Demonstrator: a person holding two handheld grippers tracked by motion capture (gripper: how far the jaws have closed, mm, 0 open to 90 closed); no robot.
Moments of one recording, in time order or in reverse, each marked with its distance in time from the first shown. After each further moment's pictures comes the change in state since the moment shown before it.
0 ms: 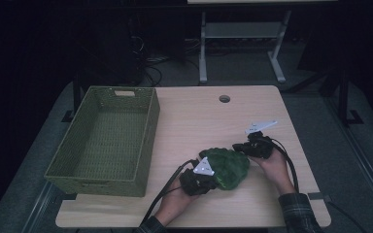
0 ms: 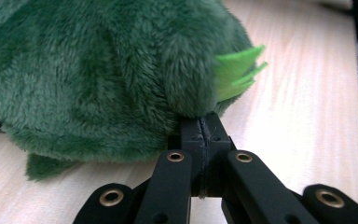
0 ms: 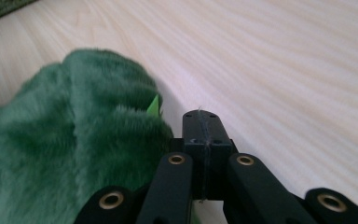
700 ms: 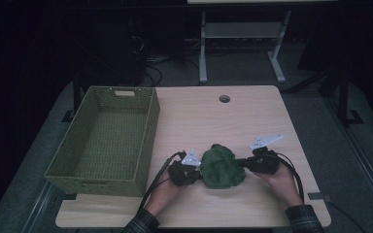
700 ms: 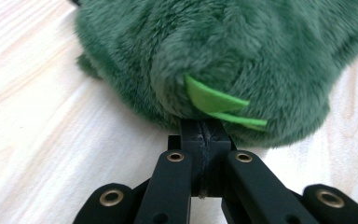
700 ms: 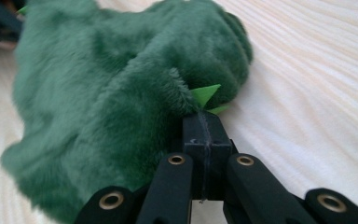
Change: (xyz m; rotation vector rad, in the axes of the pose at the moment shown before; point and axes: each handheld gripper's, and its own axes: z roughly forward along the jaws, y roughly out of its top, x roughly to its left) left arm 0.039 -0.017 -0.016 0.015 0.082 -0.027; right arm 0.030 -0.032 -0.019 0.013 0.081 -0.023
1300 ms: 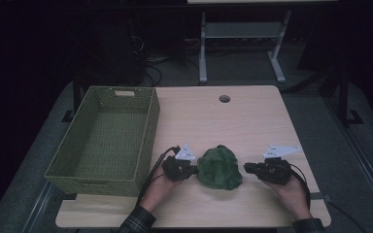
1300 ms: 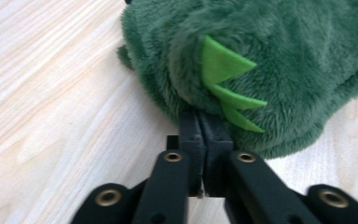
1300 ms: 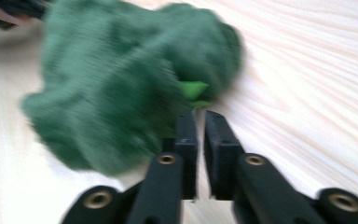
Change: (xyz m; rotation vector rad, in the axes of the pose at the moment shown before) left arm 0.012 0.004 -0.020 -0.011 0.018 -0.004; right arm 0.011 -0.031 -0.029 -0.106 -0.097 0.042
